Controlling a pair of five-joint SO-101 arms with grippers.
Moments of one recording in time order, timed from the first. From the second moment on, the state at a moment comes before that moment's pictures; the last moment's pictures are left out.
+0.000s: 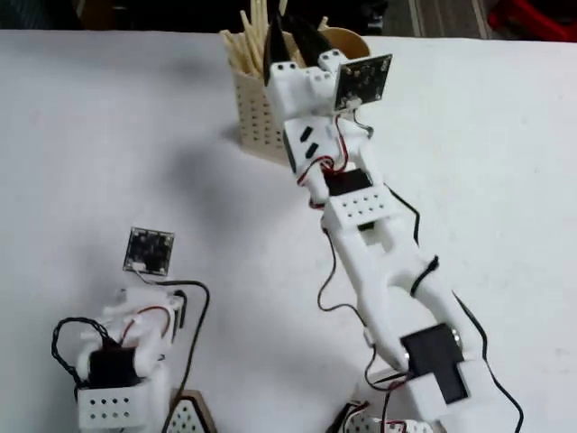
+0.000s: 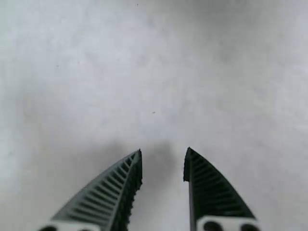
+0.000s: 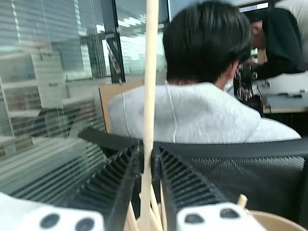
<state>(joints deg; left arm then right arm) -9.5 -104.0 97.2 73.2 -11.4 -20.8 -3.9 23.6 -25.8 -5.8</state>
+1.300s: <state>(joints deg) -9.5 -104.0 97.2 73.2 -11.4 -20.9 -26.2 43.8 -26.2 -3.6</state>
